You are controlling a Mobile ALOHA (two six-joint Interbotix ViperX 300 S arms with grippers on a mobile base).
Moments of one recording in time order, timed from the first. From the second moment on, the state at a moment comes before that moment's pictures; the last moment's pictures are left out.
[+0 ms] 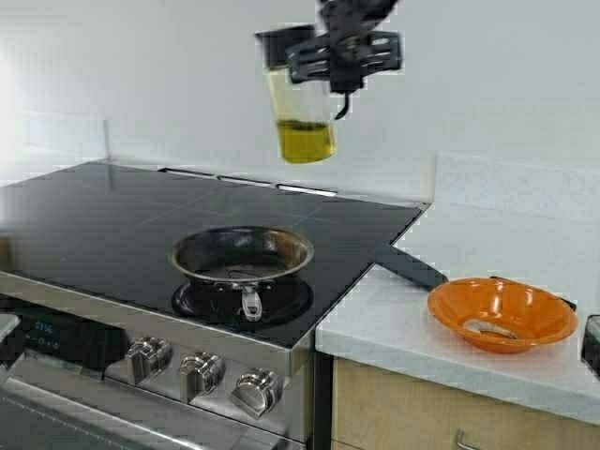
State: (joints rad) left arm 0.00 -1.01 1.23 0.02 -0.26 -0.08; right arm 0.59 0.52 0.00 1.41 -0.56 -1.24
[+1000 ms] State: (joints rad) left arm 0.00 -1.01 1.25 0.02 -0.26 -0.08; right arm -0.05 -0.06 0.46 1.13 -0.33 -0.98
